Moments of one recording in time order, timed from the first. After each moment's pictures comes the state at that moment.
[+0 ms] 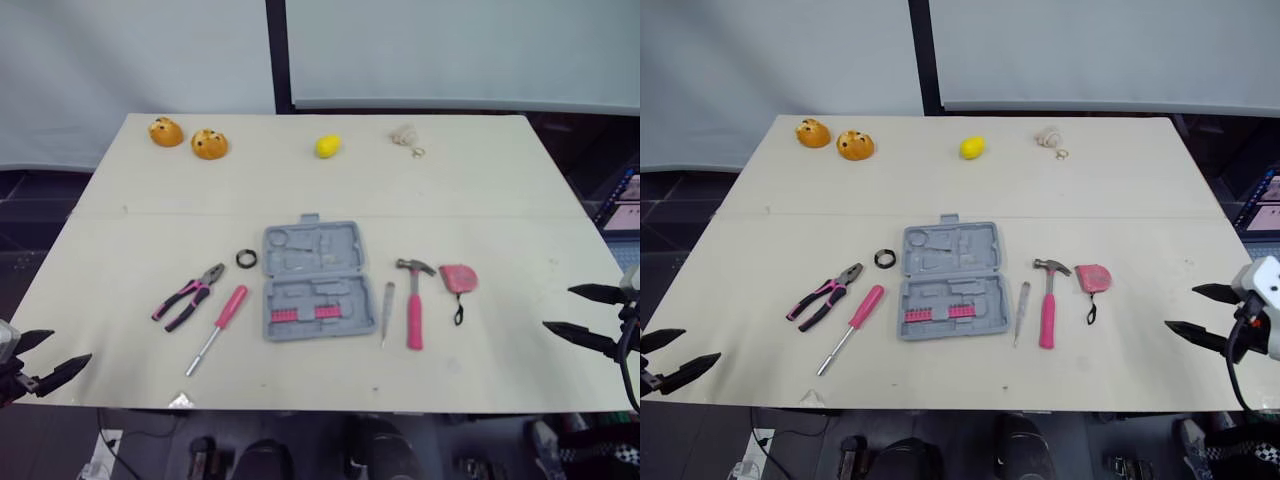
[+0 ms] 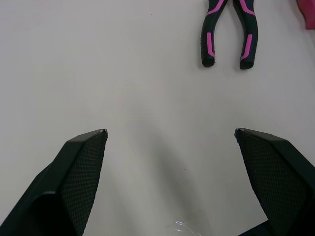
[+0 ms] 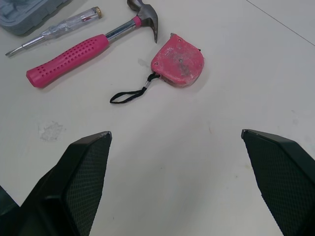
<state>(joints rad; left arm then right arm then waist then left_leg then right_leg) 0.25 0.92 0.66 0.37 -0.31 0.07 -1.01 0.08 -1.08 -0.48 0.17 0.40 0.26 1.21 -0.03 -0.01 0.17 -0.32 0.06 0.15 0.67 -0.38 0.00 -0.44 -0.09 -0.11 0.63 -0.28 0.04</state>
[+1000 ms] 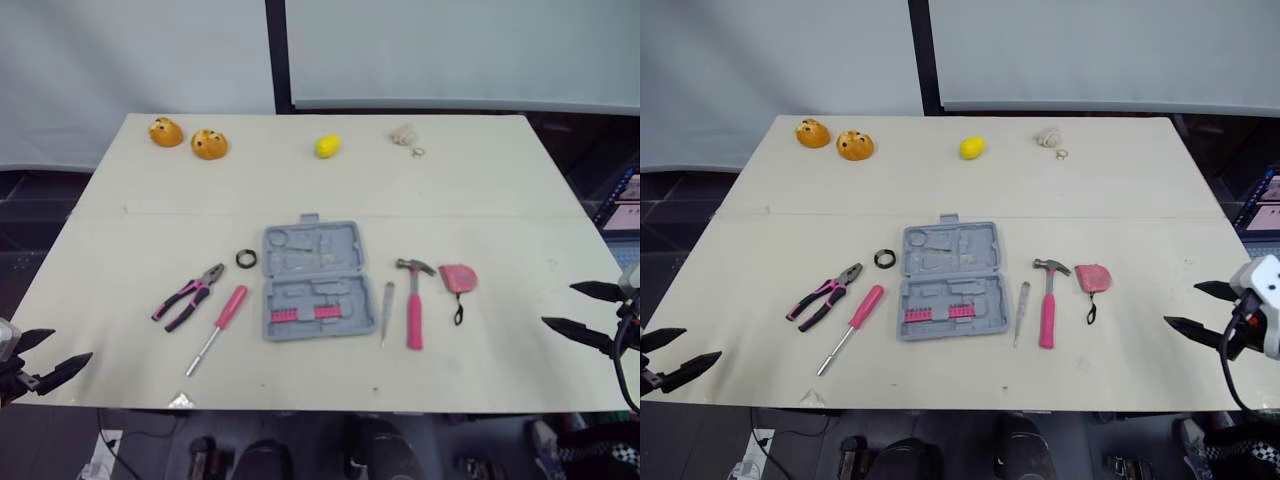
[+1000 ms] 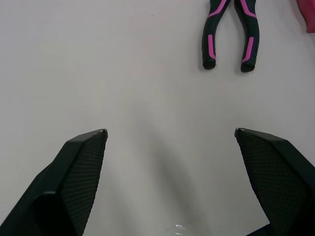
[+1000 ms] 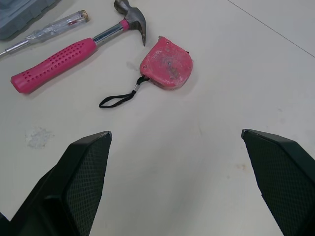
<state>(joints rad) 0.24 0.92 0.65 0.37 -0.31 0.09 -1.01 0.09 -1.07 -0.49 0.13 0.40 0.28 1.14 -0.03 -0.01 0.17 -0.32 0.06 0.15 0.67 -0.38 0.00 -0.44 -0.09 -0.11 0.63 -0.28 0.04</state>
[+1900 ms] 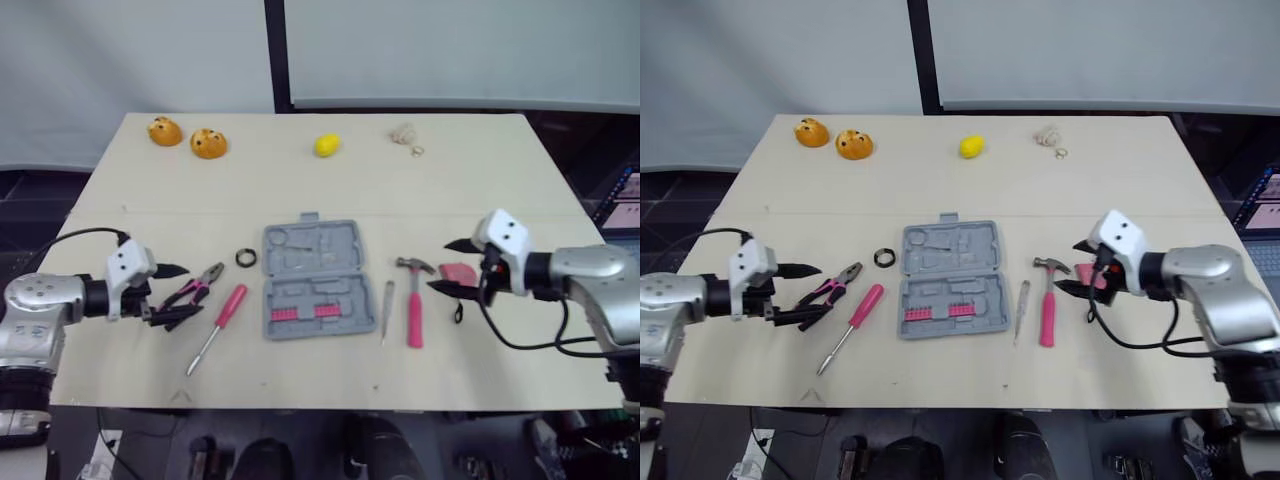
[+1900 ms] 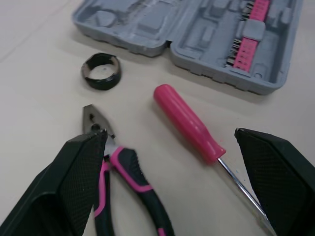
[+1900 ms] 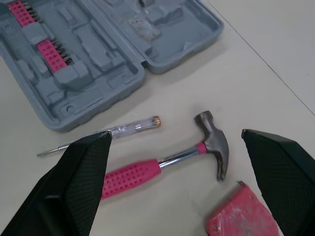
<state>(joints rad) -0.38 0.87 0.09 0.41 -0.22 0.08 -1.20 -0.48 -0.89 0.07 0.00 0.27 0.50 1.04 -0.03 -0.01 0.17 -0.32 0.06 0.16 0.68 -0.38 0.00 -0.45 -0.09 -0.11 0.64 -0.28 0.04</state>
